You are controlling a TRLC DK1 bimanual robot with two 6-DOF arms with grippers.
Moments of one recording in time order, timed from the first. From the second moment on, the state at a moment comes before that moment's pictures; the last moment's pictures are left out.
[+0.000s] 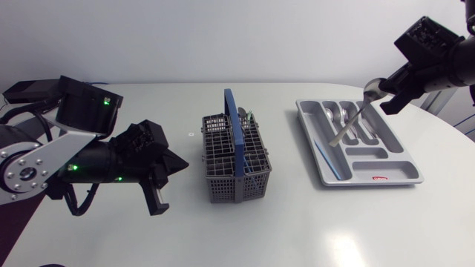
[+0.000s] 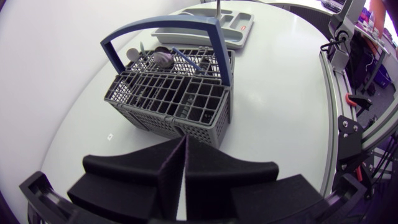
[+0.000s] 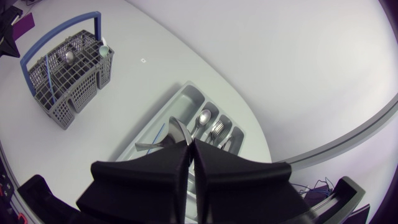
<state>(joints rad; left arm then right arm) -0.46 1.21 0.74 -0.33 0.30 0.60 0.00 1.30 1.23 -0.66 -0.04 -0.71</state>
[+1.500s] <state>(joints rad) -0.46 1.24 0.74 -0.30 0.30 0.61 -0.16 1.93 1.69 -0.70 -0.07 -0.95</state>
